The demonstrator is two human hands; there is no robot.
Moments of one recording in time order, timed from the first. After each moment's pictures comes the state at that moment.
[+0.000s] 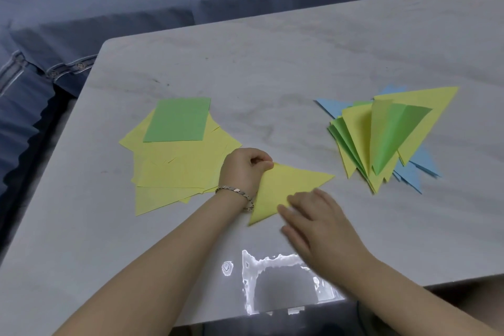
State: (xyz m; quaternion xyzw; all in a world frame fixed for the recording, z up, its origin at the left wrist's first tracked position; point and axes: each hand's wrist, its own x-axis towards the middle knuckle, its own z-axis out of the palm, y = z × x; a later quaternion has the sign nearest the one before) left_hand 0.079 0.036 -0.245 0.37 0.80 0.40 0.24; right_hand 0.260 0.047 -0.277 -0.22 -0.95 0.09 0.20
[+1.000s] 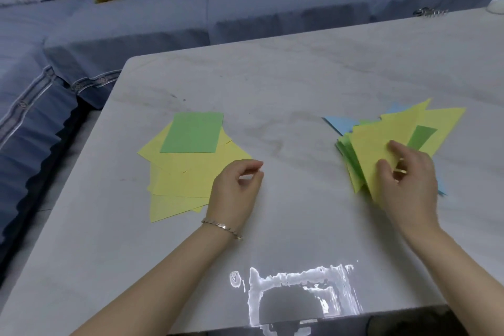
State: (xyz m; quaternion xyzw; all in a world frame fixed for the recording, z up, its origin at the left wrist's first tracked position) left_hand 0.085 -0.008 -0.211 0.35 0.77 0.50 0.19; right_hand 0.280 0.128 -0.217 -0.52 -0.72 0.27 0.38
